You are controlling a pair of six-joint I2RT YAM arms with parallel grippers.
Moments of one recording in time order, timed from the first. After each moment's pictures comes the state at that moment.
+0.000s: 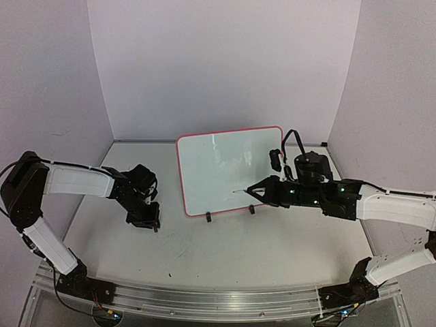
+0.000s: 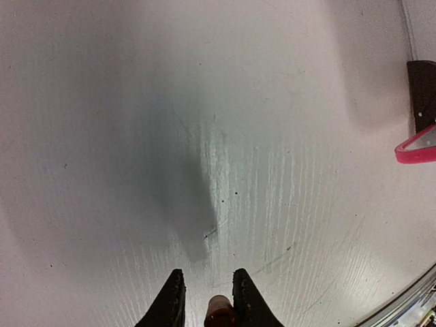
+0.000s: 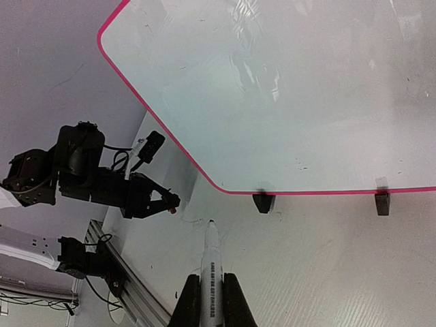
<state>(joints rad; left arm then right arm) -0.63 1.58 0.87 -0.55 0.14 -0.60 0.86 1.24 0.82 -0.03 -0.10 0.77</state>
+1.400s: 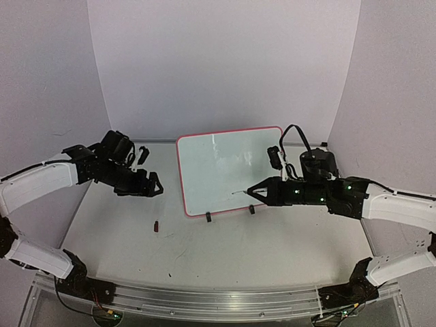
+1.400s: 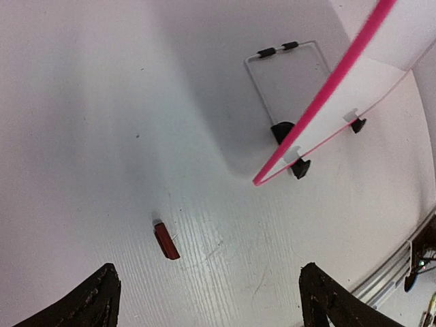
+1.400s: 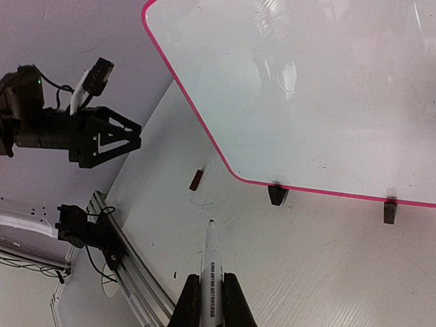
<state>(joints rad) -0.60 1.26 0.99 -0.65 0.10 -0.45 0.86 1.20 0.83 -0.07 -0.18 0.65</state>
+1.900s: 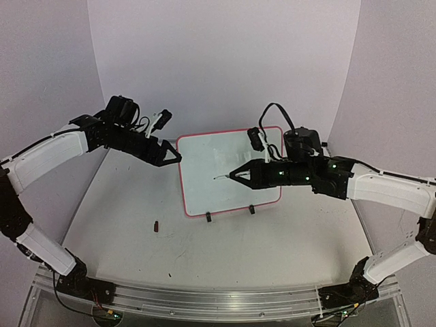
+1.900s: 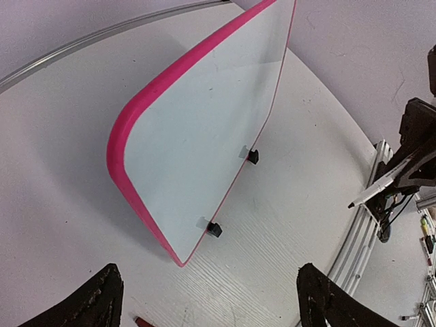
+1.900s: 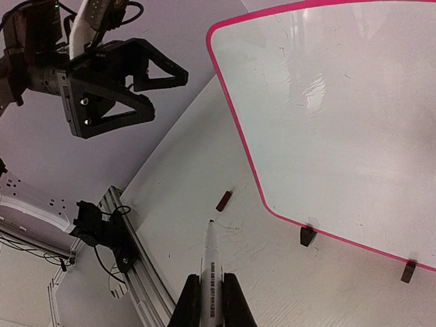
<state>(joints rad) -0.52 1.47 1.37 -0.62 0.49 -0.05 0.86 1.38 1.09 -0.11 -0.28 0.53</state>
